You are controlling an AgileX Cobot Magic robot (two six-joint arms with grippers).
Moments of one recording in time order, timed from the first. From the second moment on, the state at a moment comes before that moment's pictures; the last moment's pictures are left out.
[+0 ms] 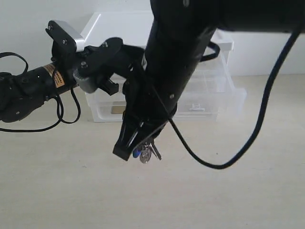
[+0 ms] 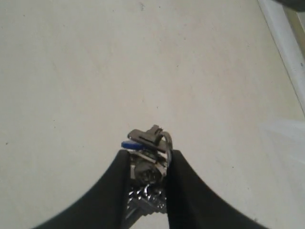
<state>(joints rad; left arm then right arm) -0.23 1.96 -1.04 0.68 -0.96 -0.17 0.85 1.69 -1.41 0.01 0.94 -0.33</state>
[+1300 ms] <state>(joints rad) -0.23 1.97 -1.04 0.69 -0.97 -0.18 0.86 1.55 -1.33 -0.22 0.68 -0.09</state>
